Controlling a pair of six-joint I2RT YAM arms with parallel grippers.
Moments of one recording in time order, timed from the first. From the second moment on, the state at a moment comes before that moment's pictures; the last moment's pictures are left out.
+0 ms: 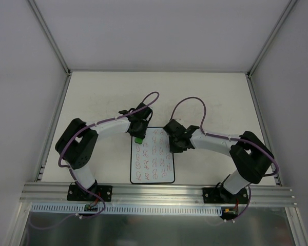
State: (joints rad) left arm -0.68 1.74 1.08 -0.50 -0.12 -0.33; right arm 0.86 1.59 0.88 -0.49 0.16 0.71
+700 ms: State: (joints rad) left arm -0.67 1.73 1.08 -0.57 -0.05 -0.28; right arm 0.69 1.61 0.91 -0.51 0.10 0.58
